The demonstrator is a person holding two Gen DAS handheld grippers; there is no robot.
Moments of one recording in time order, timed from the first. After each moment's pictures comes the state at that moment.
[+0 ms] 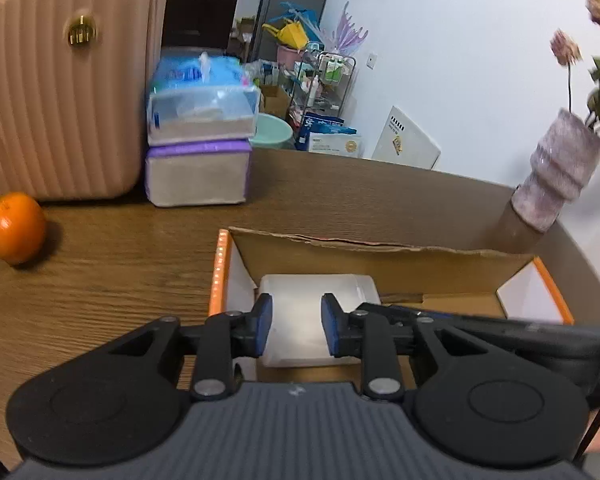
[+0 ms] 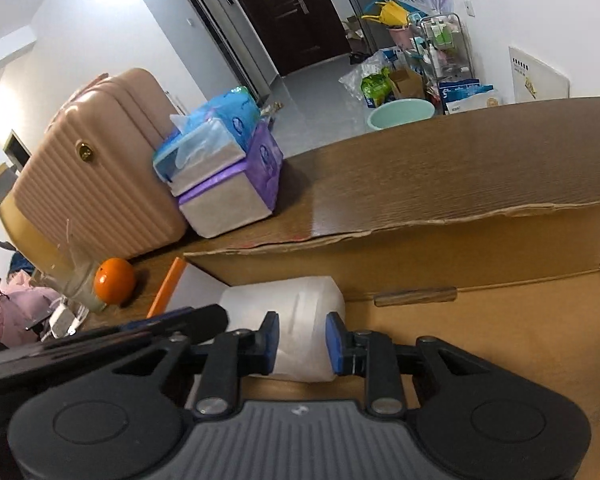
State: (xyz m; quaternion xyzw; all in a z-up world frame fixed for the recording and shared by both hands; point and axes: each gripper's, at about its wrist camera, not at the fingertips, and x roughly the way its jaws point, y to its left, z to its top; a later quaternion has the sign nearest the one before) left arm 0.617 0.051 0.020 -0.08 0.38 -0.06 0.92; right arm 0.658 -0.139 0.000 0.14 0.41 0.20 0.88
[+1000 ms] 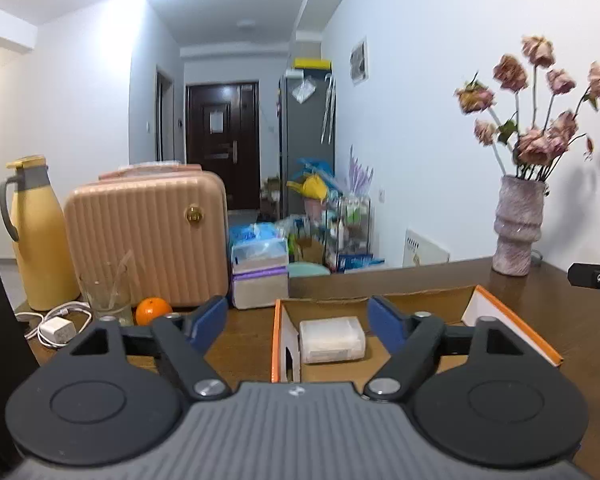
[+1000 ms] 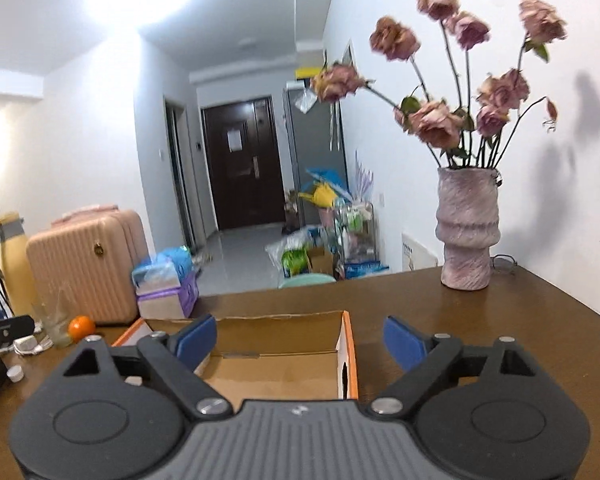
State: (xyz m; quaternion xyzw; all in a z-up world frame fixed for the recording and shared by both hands) left arm 0.371 0.021 0.093 0.01 0.13 0.01 0.99; right arm 0.401 -0.295 0.088 0.06 0.15 0.07 0.98
